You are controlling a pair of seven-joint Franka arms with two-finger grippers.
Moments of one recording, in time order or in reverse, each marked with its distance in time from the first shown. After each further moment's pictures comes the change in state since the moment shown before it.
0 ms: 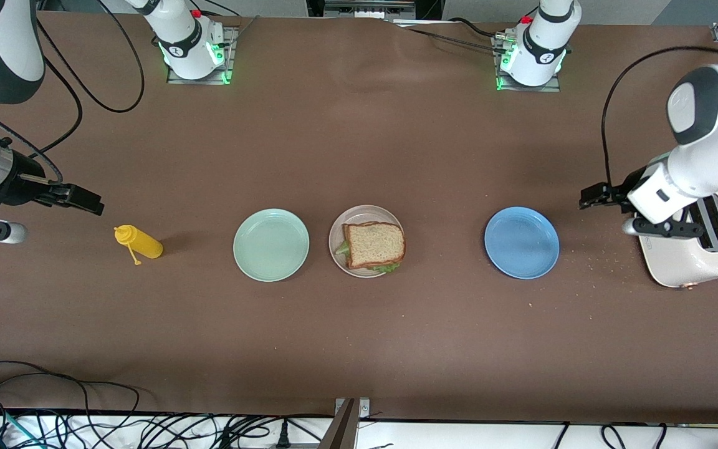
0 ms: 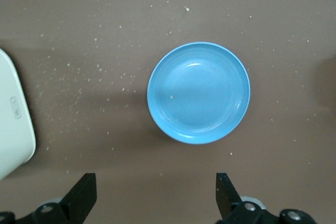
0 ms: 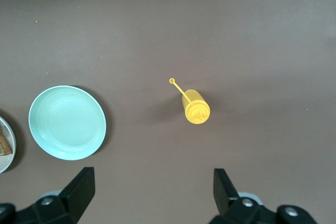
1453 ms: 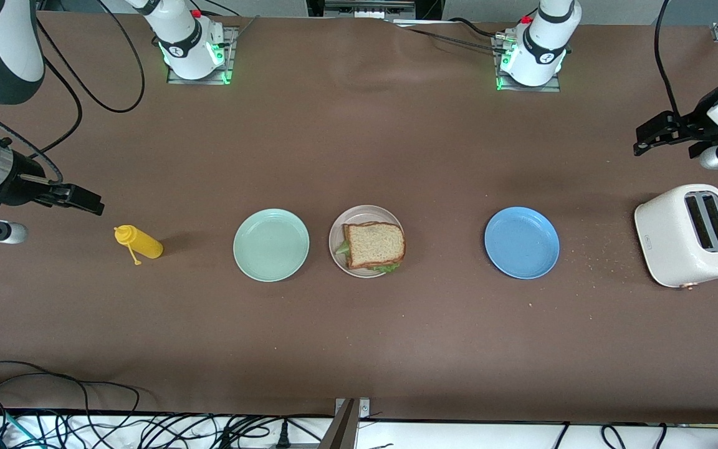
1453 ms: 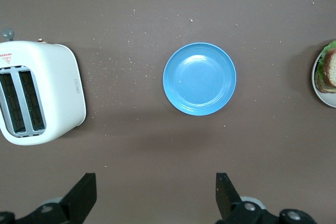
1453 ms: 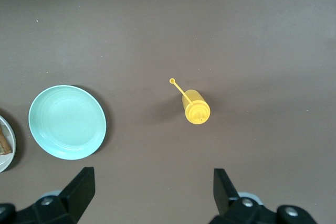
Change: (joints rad) left arm -0.020 -0.105 -0.001 0.269 0.029 -0.330 -0.030; right arm 0.000 0.001 0.000 0.000 0.001 0.000 -0.006
